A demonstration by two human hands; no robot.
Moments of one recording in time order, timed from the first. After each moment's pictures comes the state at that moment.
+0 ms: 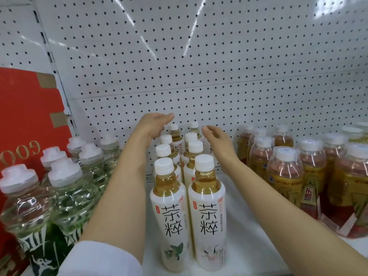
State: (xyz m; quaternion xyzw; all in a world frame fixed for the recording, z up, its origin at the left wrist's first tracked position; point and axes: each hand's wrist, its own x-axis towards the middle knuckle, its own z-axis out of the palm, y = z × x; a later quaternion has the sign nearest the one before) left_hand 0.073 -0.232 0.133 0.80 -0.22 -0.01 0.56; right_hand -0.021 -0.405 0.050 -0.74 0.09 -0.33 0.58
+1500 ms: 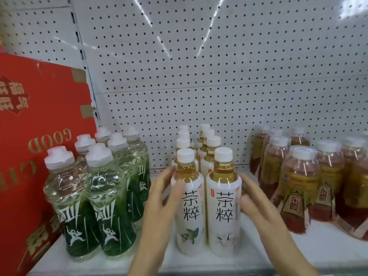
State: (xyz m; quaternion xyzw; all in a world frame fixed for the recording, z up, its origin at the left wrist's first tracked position) left_hand -0.112 -0.152 0.001 0.68 -0.23 0.03 0.70; right_hand -0.159 -0.366 -0.038 -0.71 0.03 -0.21 0.67
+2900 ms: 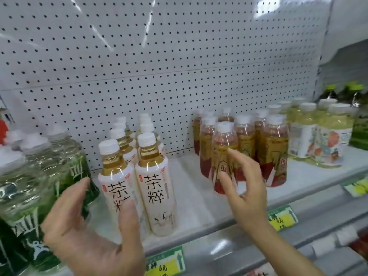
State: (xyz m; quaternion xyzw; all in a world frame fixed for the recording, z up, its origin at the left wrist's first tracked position) left_hand -0.168 -0.174 -0.026 0.58 -0.29 0.41 0.64; right_hand -0.237 -0.385 -0.046 -0.75 0.09 -0.58 0.31
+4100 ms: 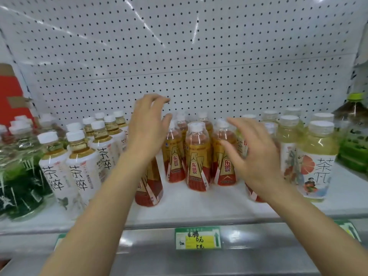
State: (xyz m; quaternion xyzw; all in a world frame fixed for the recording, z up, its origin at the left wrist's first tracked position) left_hand -0.171 -0.400 0.087 0.84 -0.29 0.39 0.25; right_hand -0.299 -0.589 0.025 -0.82 -0.04 -0.55 0.16
